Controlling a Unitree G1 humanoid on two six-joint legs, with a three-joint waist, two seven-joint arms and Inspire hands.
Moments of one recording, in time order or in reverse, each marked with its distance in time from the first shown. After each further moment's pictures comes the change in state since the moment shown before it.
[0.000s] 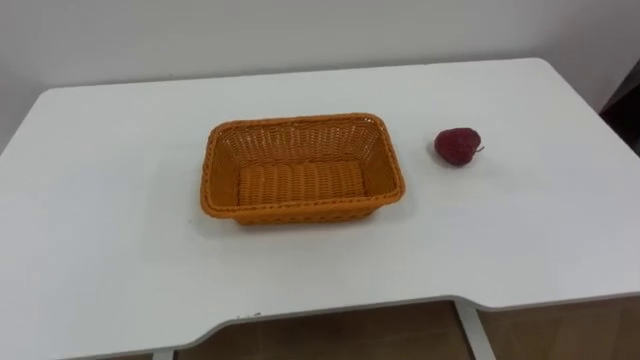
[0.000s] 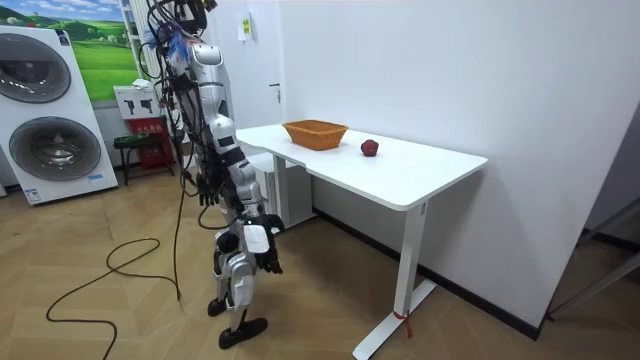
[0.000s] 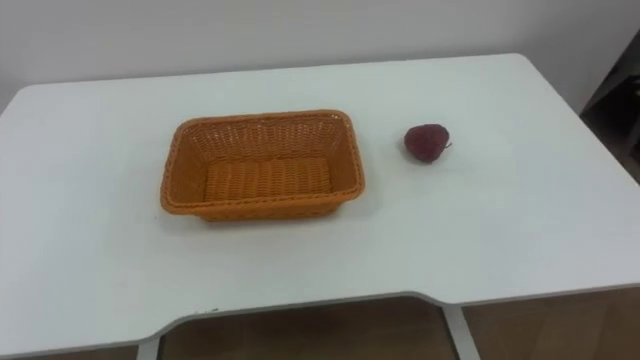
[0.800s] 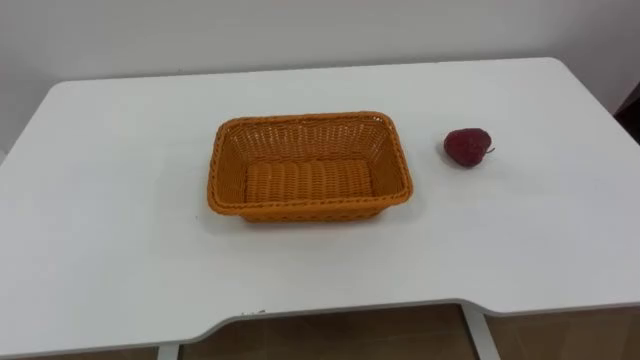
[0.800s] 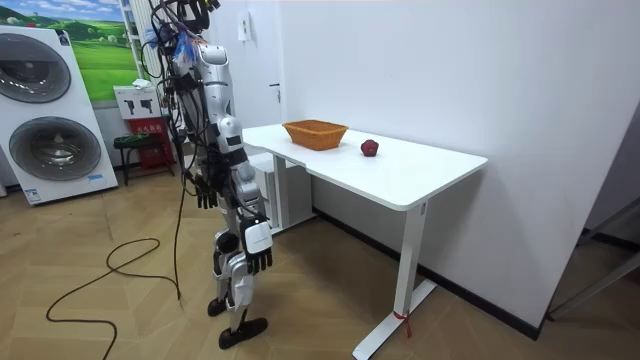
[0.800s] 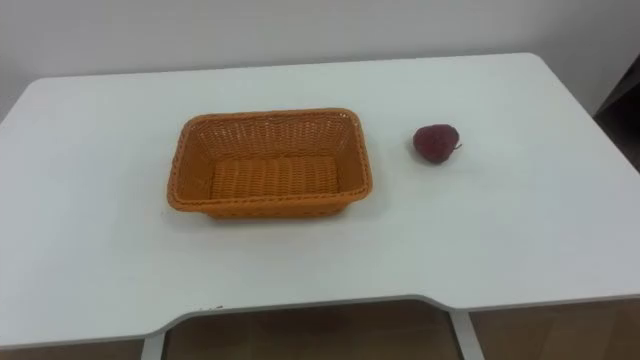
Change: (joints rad) left arm -0.024 -0.001 -0.091 0.008 0.044 0.034 -0.035; right arm 0.016 -0.018 0.377 0.094 -0.833 0.054 0.291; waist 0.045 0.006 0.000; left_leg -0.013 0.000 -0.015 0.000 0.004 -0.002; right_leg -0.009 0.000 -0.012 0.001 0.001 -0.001
